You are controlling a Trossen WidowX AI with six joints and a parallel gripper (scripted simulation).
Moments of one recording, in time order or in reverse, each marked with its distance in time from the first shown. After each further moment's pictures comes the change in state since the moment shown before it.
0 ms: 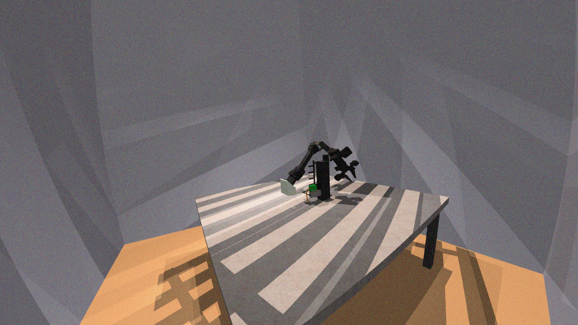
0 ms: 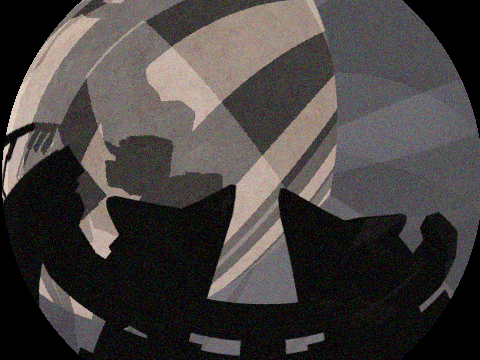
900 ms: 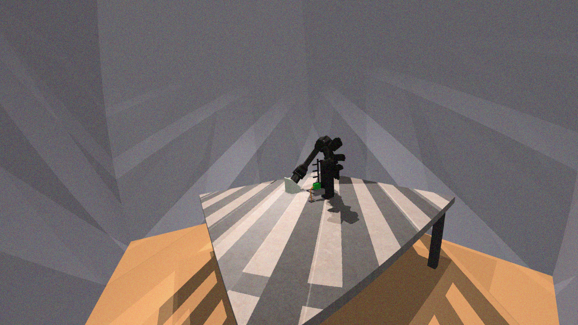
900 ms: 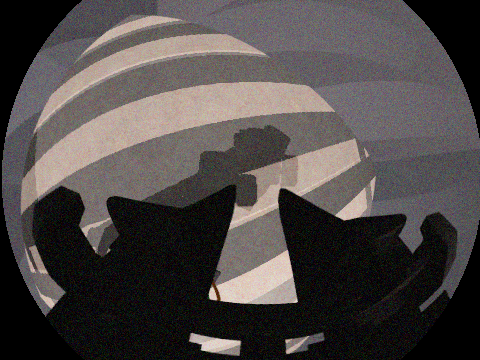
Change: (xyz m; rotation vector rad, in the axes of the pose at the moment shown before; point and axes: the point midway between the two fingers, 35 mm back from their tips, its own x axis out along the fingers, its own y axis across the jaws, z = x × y) arm -0.140 0.127 -0.166 1.943 0.754 -0.240
